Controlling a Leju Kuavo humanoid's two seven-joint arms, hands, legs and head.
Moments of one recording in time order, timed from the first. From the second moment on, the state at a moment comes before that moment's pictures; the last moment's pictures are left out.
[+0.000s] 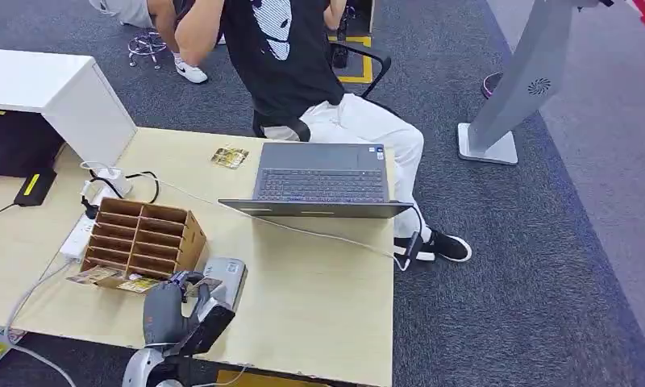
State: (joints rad) left arm 0.12 -0.04 -0.10 -1.37 -0.88 0.58 -0.16; right arm -0.03 0.20 -0.11 -0.19 0.50 -0.52 0.07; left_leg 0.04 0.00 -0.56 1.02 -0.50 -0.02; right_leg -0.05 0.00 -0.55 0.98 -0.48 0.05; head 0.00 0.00
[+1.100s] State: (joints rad) left arm -0.04 -0.05 0.30 -1.71 -1.10 0.70 -0.40; right arm -0.03 0.20 -0.12 -0.19 0.63 -0.50 0.11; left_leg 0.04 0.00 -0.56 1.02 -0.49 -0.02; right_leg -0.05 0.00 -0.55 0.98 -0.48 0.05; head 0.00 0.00
